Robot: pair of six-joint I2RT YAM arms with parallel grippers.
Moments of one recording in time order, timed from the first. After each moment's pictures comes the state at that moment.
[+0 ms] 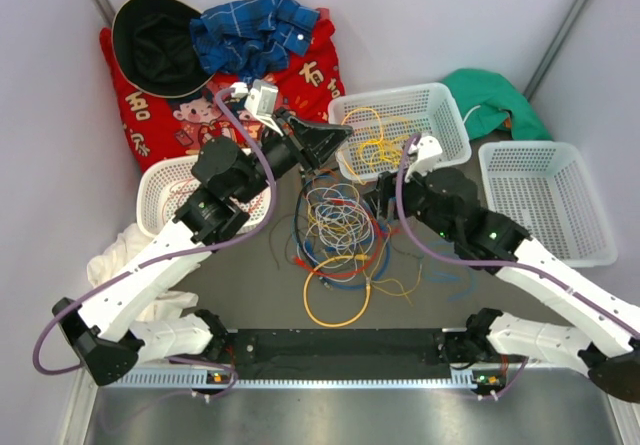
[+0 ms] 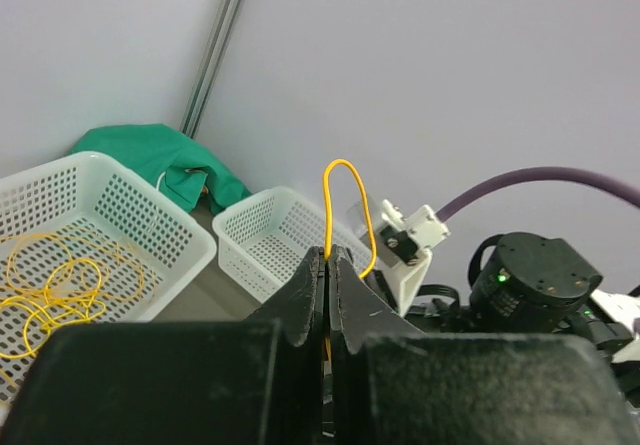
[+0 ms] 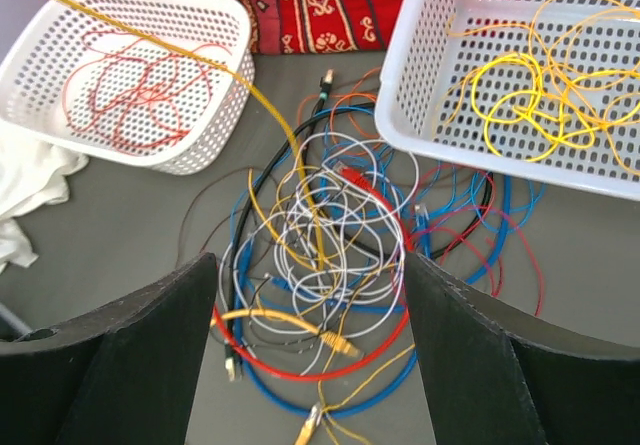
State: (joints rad) left arm -0.76 1.14 1.25 0.21 0.20 -0.55; right arm 0.84 0.96 1.02 -0.37 0.22 0.31
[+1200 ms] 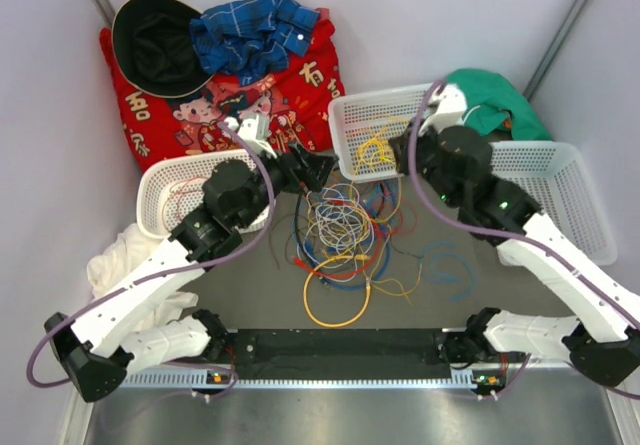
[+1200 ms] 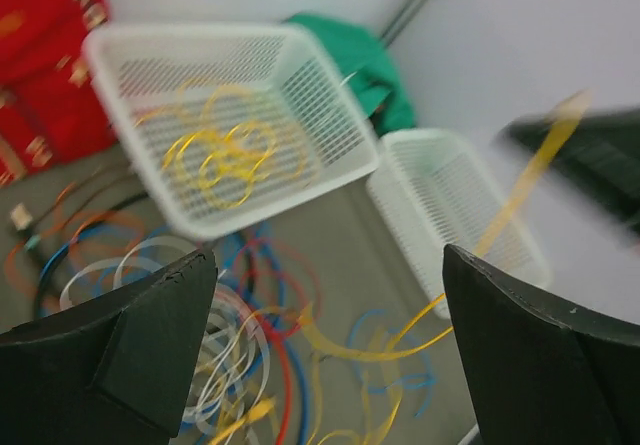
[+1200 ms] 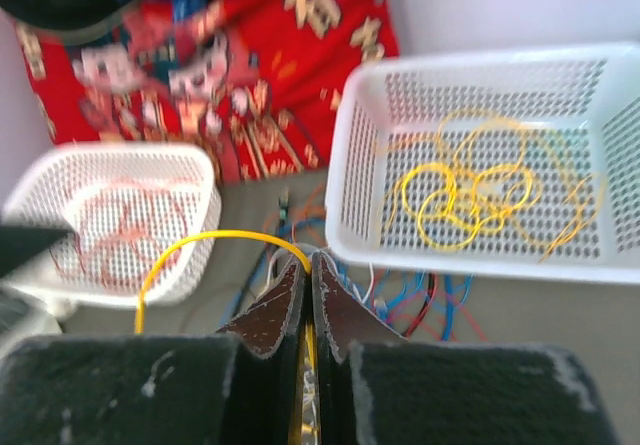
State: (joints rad) left arm -0.76 1.03 1.07 0.00 -0.12 -0.56; right arm 0.78 1.11 1.29 -0.39 0.38 0.30
